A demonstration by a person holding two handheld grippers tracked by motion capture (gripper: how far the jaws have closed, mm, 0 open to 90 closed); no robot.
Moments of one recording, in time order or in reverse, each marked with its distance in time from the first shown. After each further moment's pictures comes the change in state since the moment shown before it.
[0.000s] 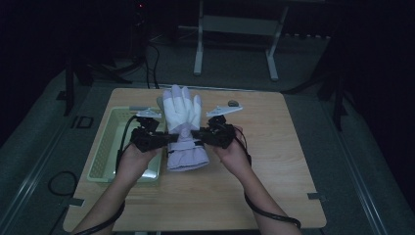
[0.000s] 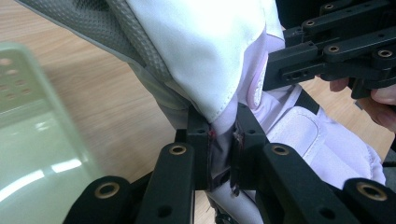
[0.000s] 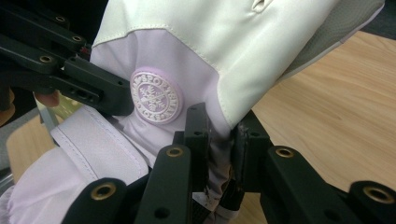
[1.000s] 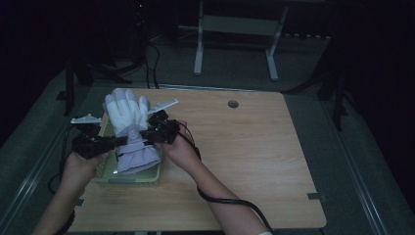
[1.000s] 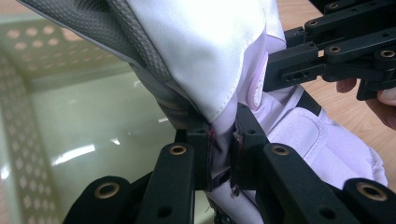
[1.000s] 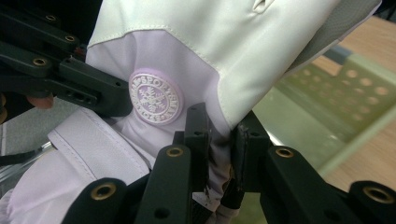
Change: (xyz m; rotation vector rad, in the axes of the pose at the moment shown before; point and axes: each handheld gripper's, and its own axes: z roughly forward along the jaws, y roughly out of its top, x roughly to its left) left arm 0.092 -0.060 -0.083 -0.036 0.126 -0.130; right arm 0.083 0.051 0.115 0.082 0.102 -0.082
